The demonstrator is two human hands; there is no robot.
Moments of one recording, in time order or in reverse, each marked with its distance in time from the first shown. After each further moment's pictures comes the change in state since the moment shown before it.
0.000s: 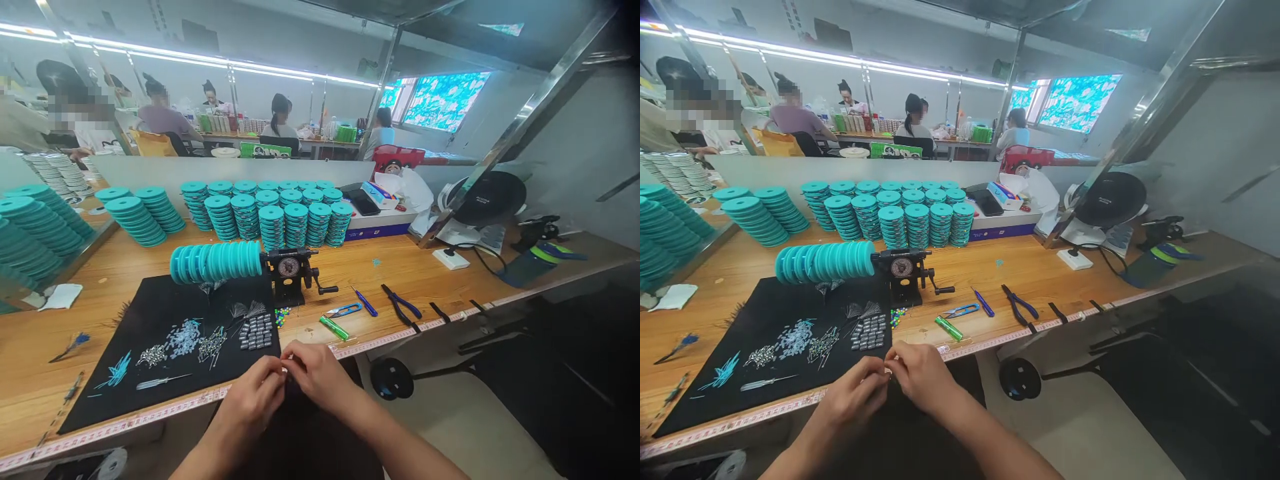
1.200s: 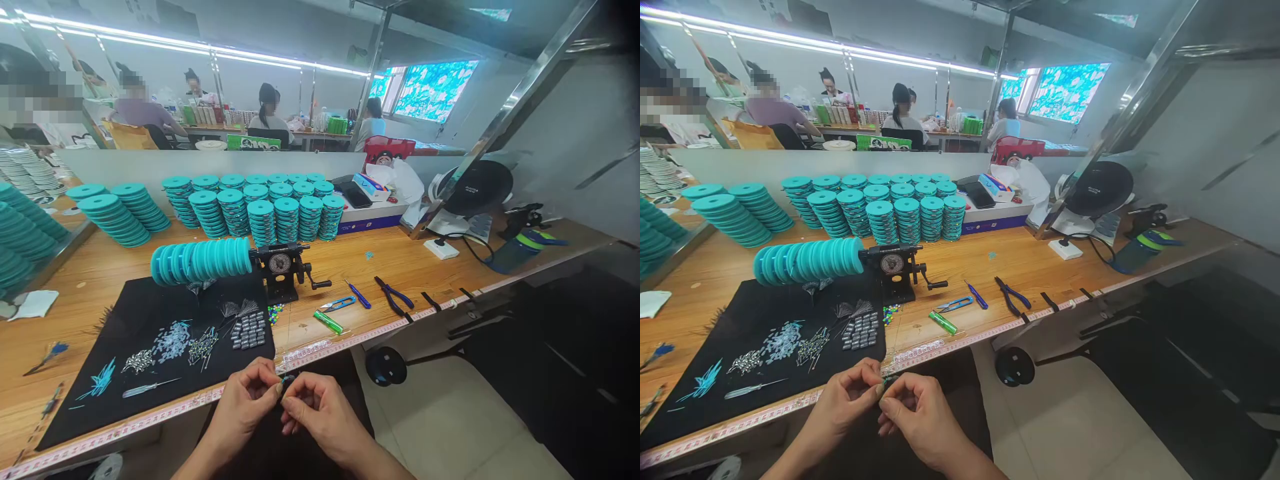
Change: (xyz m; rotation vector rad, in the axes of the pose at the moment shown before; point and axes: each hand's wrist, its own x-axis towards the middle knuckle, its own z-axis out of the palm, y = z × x) left_hand 0.001 -0.001 0.007 -0.716 -0.009 -0.560; right_hand -0.050 -0.021 0.023 0.909 0.080 0.509
